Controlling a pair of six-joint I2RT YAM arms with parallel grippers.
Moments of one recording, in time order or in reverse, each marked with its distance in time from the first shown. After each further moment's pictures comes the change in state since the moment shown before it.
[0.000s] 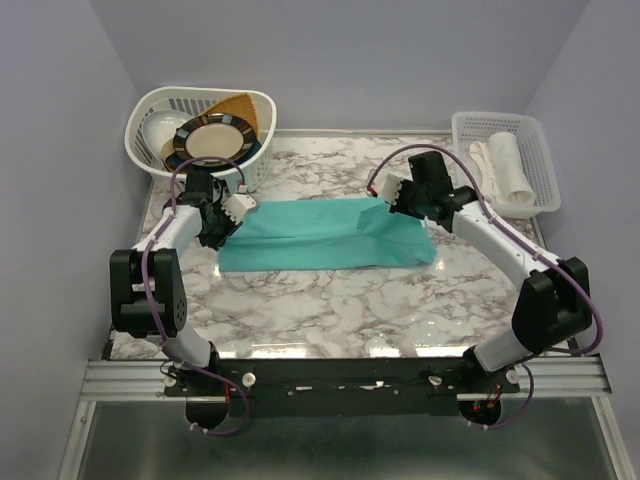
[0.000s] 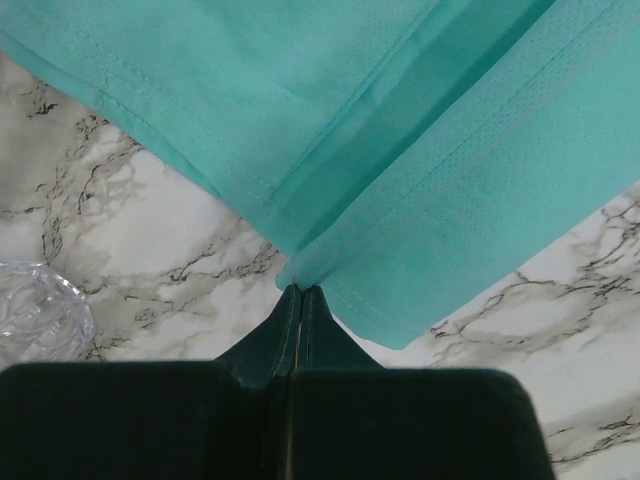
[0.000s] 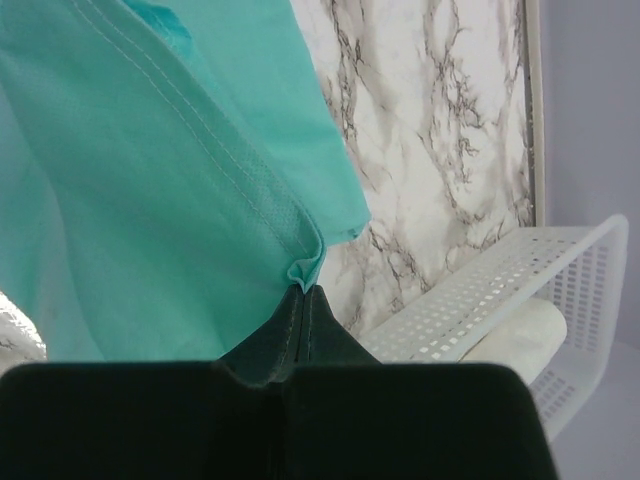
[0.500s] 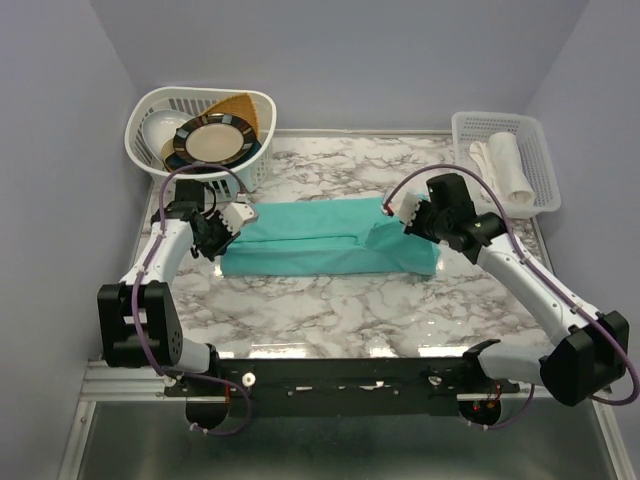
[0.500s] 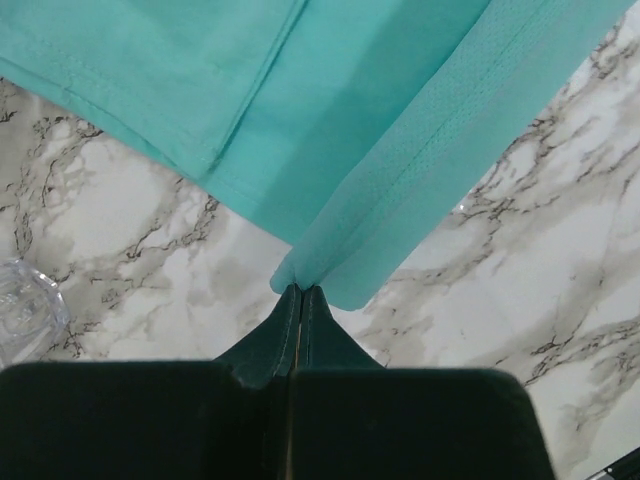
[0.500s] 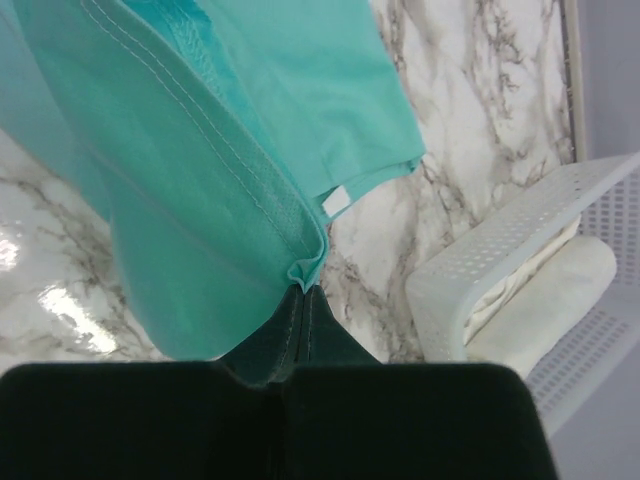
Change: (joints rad) left arm 0.017 -0.200 -0.080 -0.126 0.122 0.113; right arm 0.032 -0.287 -0.177 -0.137 0.016 0.111
